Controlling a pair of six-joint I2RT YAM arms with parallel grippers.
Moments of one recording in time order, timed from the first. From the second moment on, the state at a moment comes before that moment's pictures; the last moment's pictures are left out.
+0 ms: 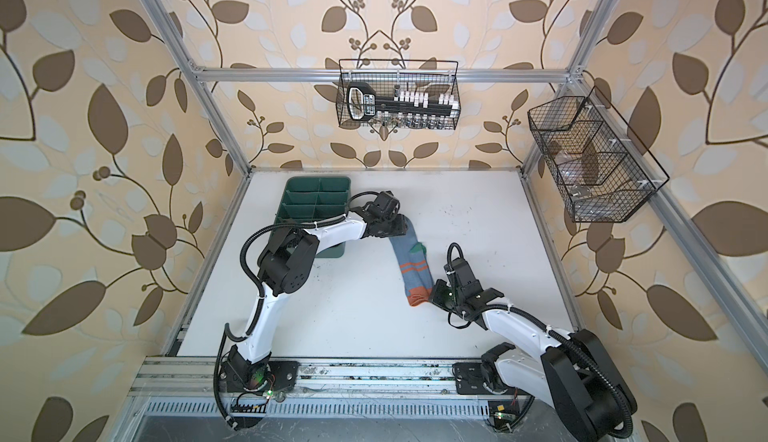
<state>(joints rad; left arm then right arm) -0.64 2.27 1.69 -0.29 0.07 -0.69 0.42 1.13 0.34 -0.20 -0.16 0.85</state>
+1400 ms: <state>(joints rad) -0.64 1.83 1.58 -0.37 0.16 -0.48 0.36 0.74 0.59 -0.40 -0.06 0.36</state>
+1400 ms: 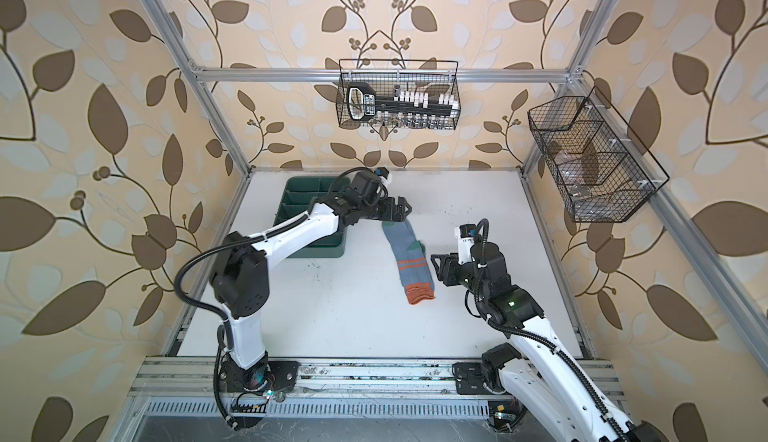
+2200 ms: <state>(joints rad) -0.64 1.27 1.10 -0.50 -0.07 -0.37 0.28 1.44 0.89 -0.65 -0.28 0.39</state>
